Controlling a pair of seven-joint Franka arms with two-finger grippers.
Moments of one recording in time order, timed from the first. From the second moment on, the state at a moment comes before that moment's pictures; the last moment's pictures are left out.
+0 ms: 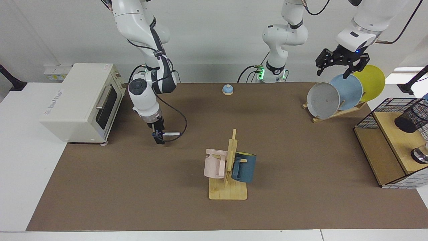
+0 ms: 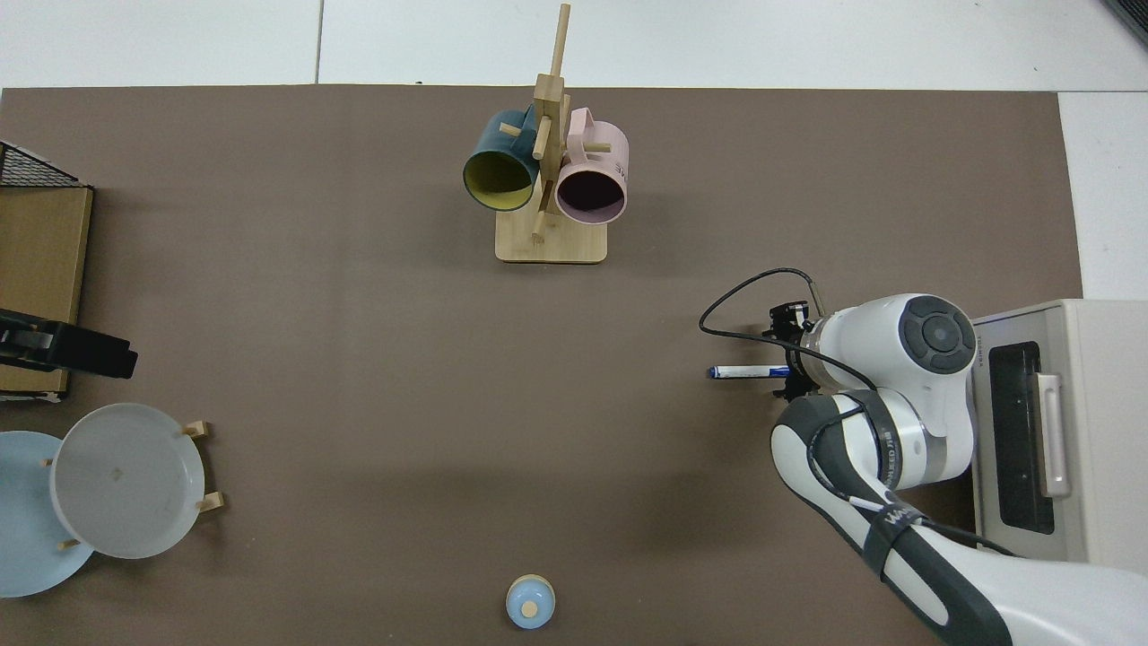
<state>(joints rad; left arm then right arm) -0.12 -0.03 0.08 -1.49 0.00 1.38 0.18 -0.01 0.19 0.18 -2.25 0.05 2.48 1.58</state>
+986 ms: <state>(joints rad) -0.12 -0.04 0.07 -1.50 0.00 1.38 0.18 -0.01 0.13 0.18 -2.17 0.04 2.29 1.56</state>
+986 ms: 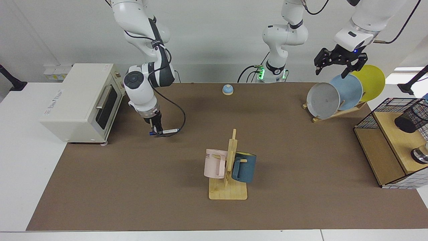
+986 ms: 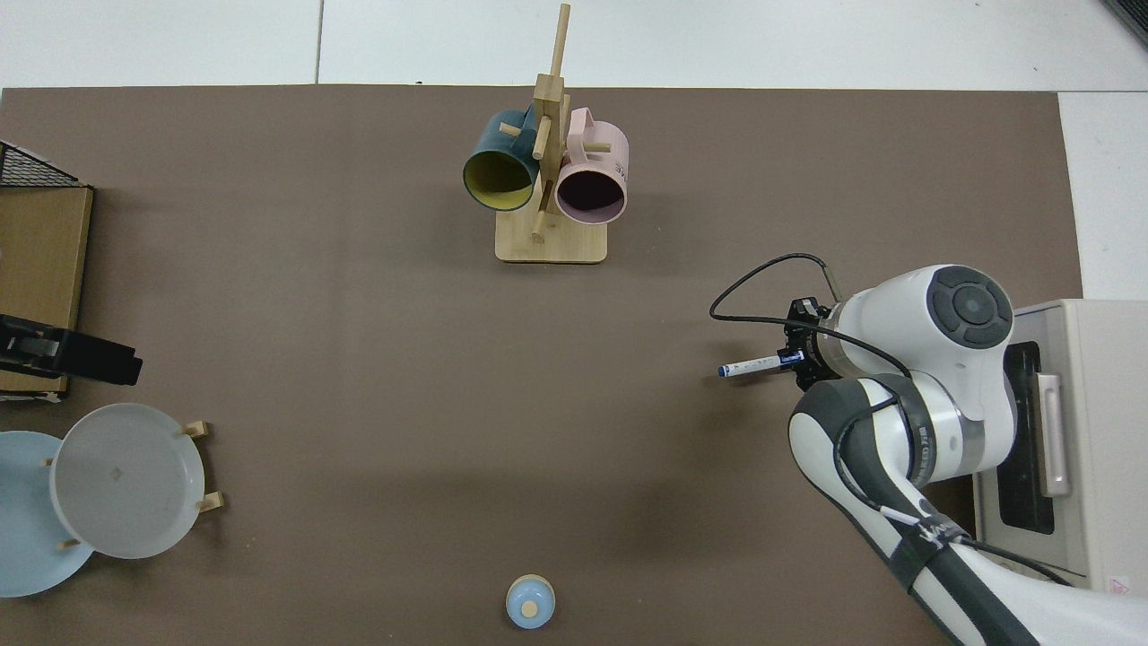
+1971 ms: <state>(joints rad) -0.12 -0.04 0.07 -1.50 -0.02 1.39 0.18 0.14 -0.11 0.19 -1.95 0.13 1.87 1.59</state>
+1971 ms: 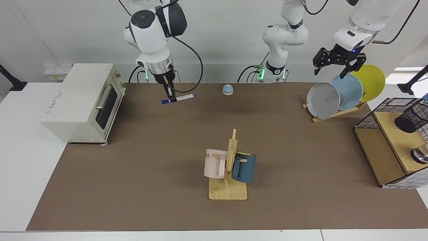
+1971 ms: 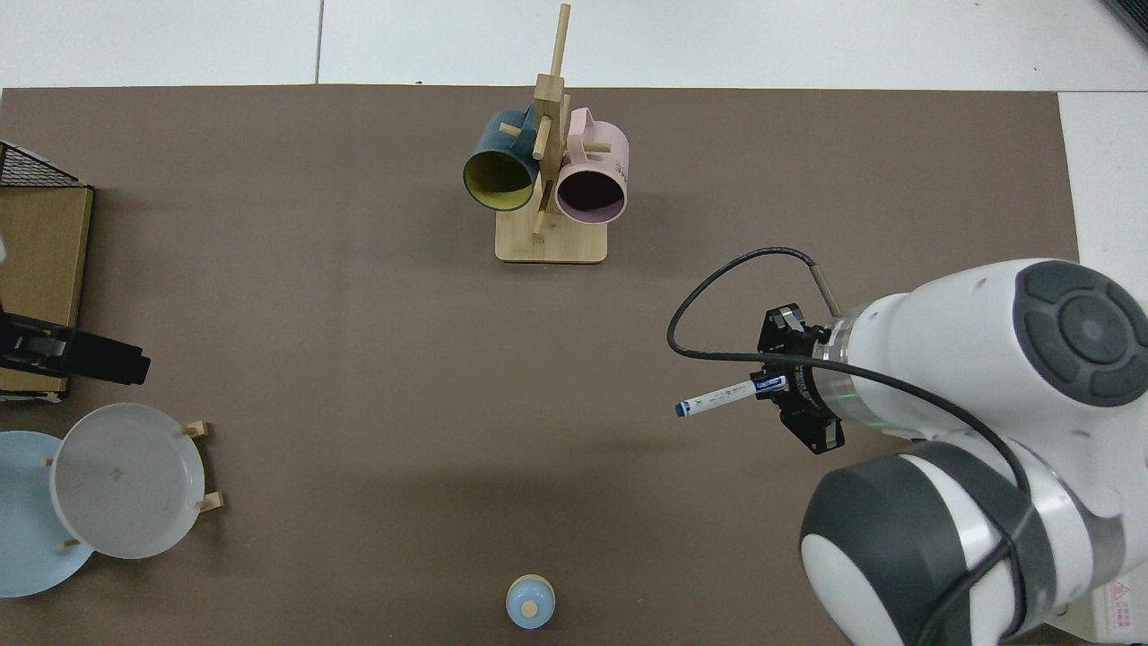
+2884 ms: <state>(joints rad) -0.15 -0.09 0.01 -1.66 -0.10 1.52 0.99 0.53 -0.06 0.19 -1.86 0.17 1.98 2.08</state>
